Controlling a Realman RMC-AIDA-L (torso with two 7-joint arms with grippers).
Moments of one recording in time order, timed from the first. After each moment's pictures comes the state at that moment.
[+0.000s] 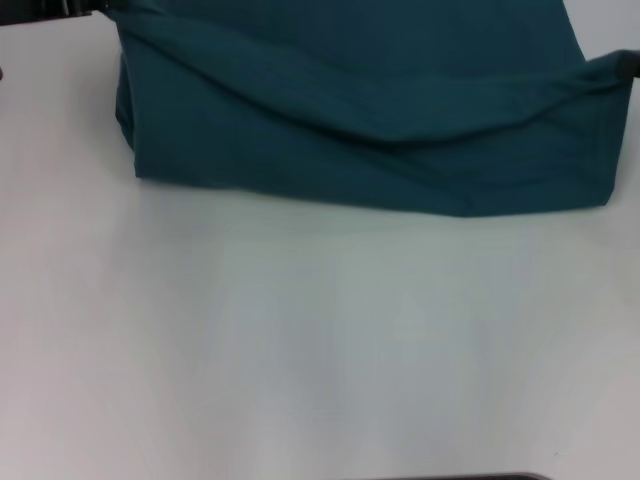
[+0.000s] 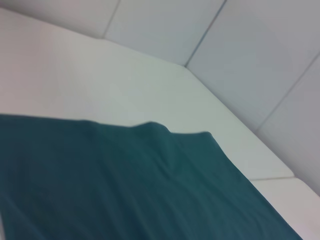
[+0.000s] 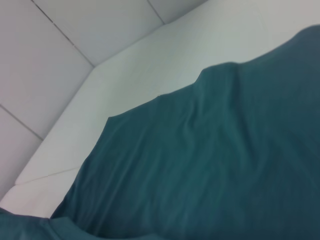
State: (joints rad) left arm -0.75 -1.96 -2.67 -0.63 -0.94 1.30 -2.00; right arm 0.50 1.93 2.73 0.70 -2.15 1.42 -1.12
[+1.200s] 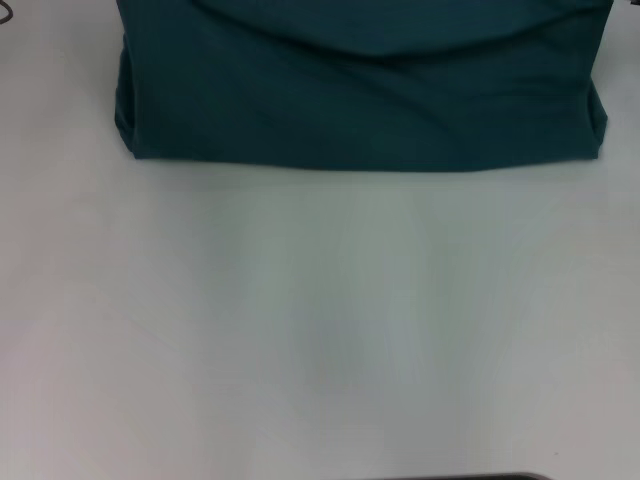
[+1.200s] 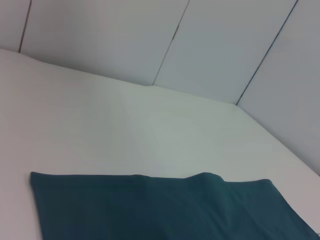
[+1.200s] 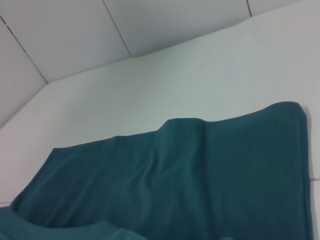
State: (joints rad) left arm -0.84 -1.96 -2.66 -0.58 -0.94 1.04 -2.00; right arm 0.64 1.94 2.62 0.66 -2.15 1.09 -1.15
